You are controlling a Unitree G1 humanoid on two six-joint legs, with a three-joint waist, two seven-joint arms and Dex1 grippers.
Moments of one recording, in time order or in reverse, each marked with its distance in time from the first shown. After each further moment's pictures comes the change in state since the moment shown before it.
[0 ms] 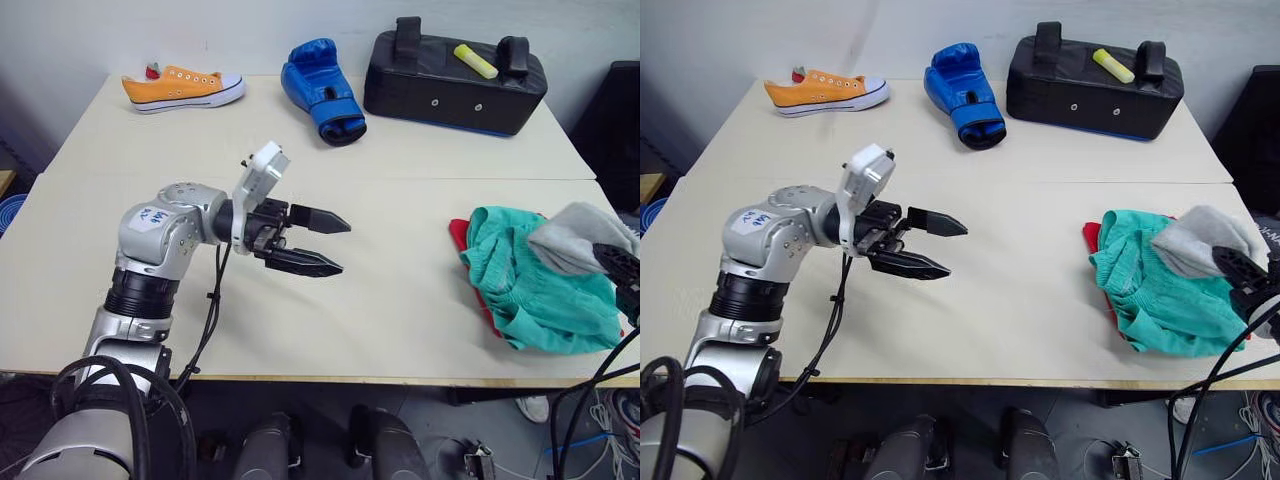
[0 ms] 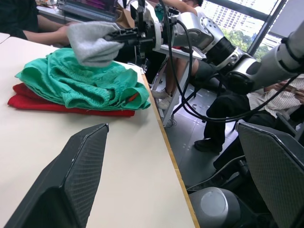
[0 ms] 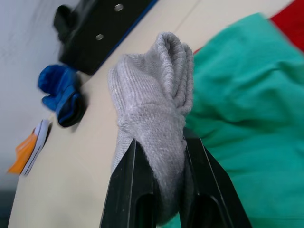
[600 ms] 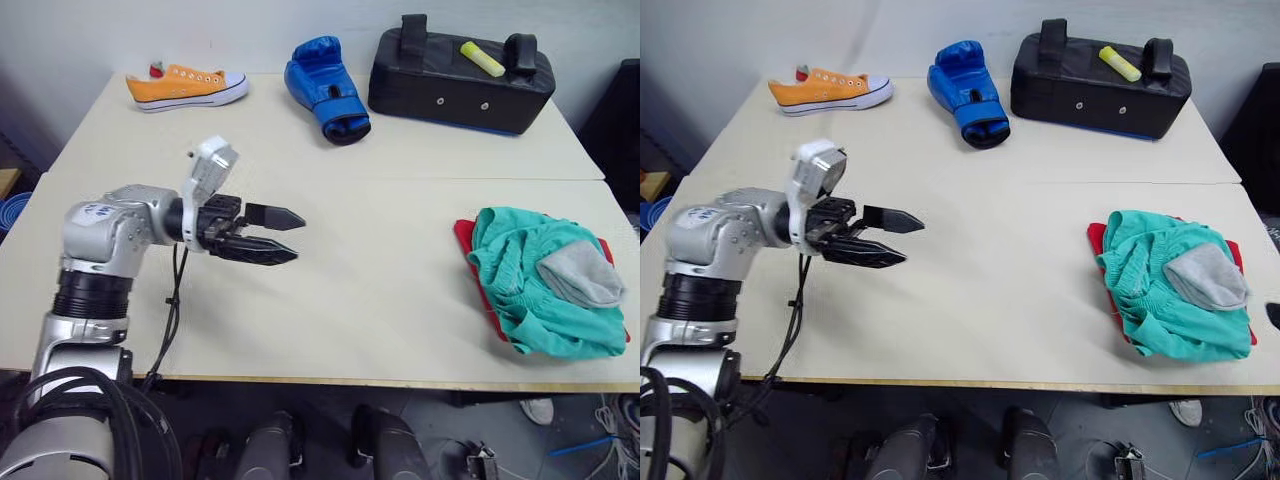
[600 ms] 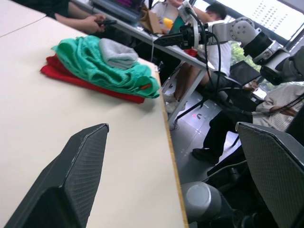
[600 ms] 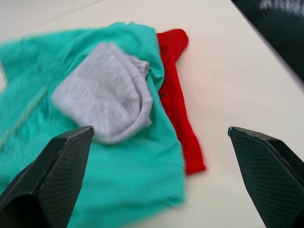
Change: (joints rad) left arm 0.054 0.208 0.081 -0.018 -0.108 0.141 -0.061; right arm 0.694 -0.276 -0.320 -0.122 -0.708 -0.114 0.961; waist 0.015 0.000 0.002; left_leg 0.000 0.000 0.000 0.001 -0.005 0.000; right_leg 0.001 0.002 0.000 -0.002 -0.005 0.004
